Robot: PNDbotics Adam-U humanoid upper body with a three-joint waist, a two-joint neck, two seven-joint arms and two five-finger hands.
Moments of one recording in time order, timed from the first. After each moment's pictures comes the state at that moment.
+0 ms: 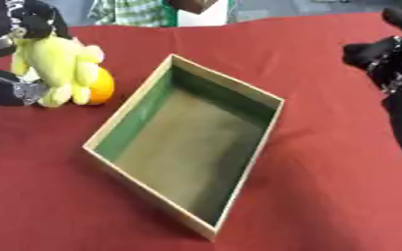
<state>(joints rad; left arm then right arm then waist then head) -0.74 0.63 -0.18 -1.98 -0.83 -0.22 -0.63 -0.34 -0.37 -0.08 -1.98 -0.43 -0.07 0.17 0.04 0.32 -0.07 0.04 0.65</state>
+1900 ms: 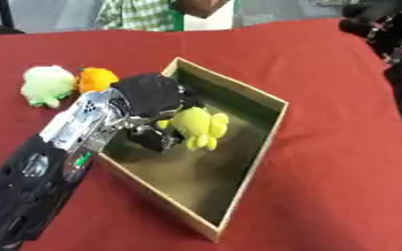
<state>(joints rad) -0.84 0.21 -0.40 -1.52 -1.35 -0.29 -0.67 -0.43 -0.42 -0.02 -1.98 -0.49 -0.10 0.20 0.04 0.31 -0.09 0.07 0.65</state>
